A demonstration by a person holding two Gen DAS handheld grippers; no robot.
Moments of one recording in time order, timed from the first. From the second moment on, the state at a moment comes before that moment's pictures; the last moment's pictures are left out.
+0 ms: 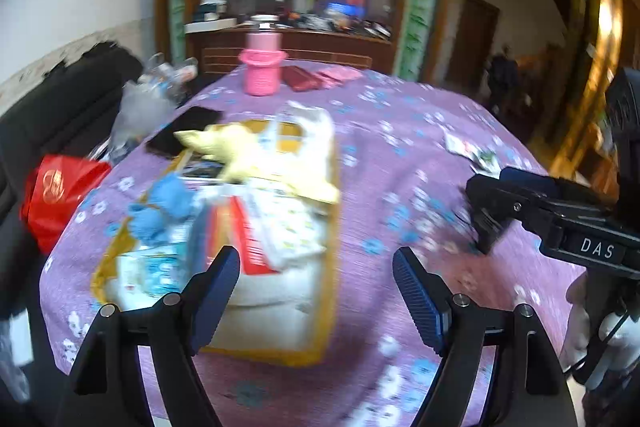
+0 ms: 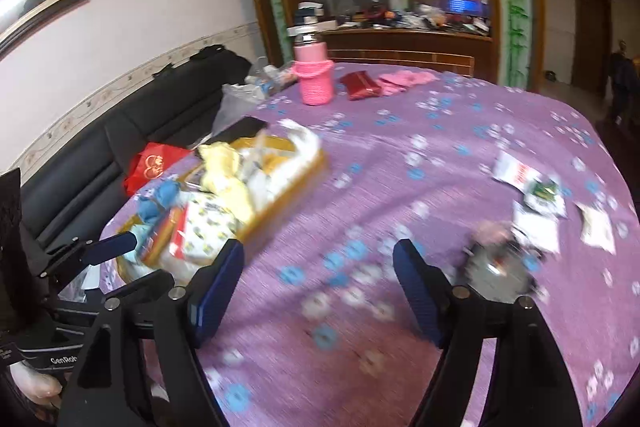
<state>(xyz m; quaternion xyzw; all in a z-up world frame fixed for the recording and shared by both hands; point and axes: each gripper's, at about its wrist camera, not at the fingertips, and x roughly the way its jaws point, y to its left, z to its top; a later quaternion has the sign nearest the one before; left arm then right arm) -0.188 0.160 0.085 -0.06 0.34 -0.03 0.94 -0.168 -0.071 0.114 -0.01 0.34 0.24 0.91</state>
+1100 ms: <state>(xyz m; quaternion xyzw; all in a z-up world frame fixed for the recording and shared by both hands) -0.146 0.003 0.010 0.09 0.48 -0.11 0.87 -0.121 -0.297 0.070 0.14 0.38 0.07 0.91</state>
